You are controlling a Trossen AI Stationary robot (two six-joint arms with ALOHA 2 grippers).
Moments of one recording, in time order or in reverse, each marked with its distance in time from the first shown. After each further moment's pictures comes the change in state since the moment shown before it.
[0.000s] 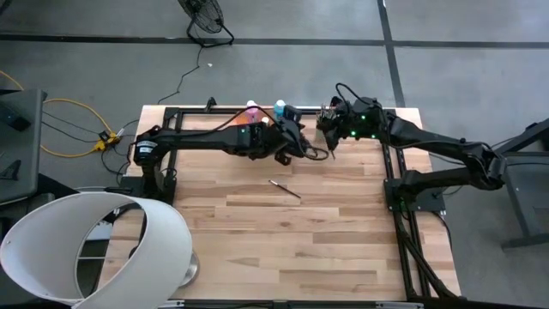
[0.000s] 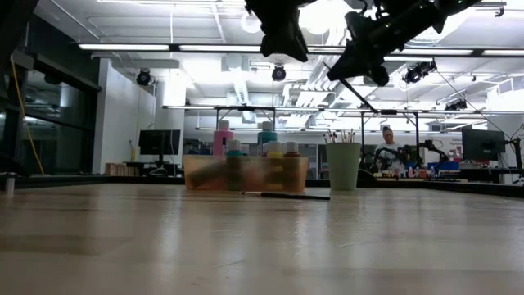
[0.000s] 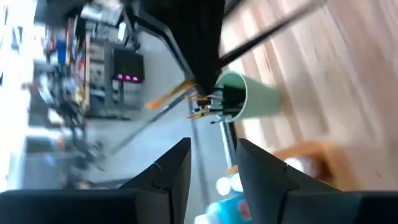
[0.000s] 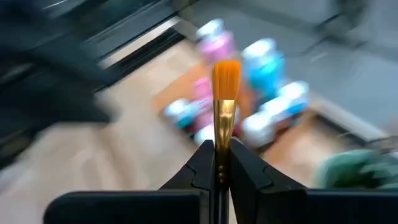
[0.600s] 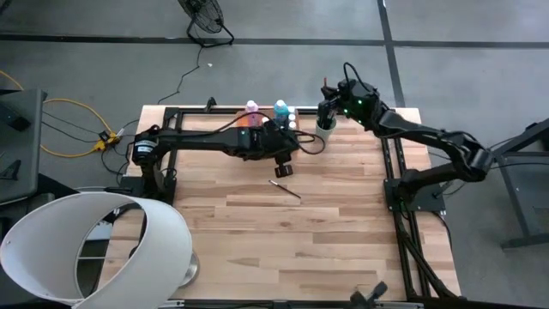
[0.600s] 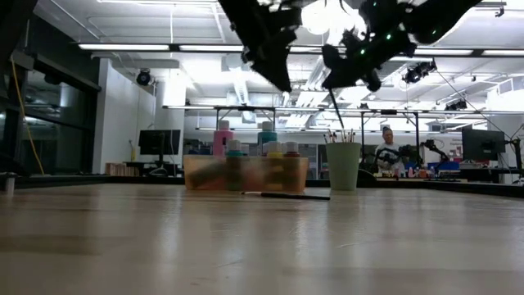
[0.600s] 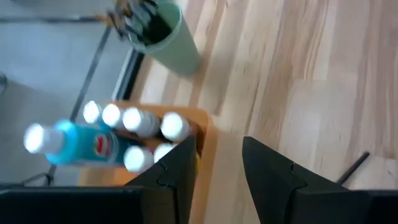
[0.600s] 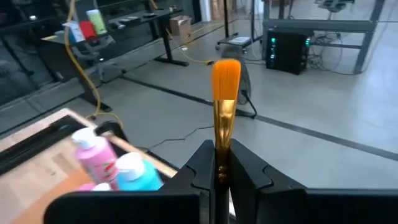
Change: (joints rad) left arm 0.018 -0.017 -0.088 -0.200 0.176 -0.844; right arm -0.156 0.164 0.000 0.413 0.343 -0.112
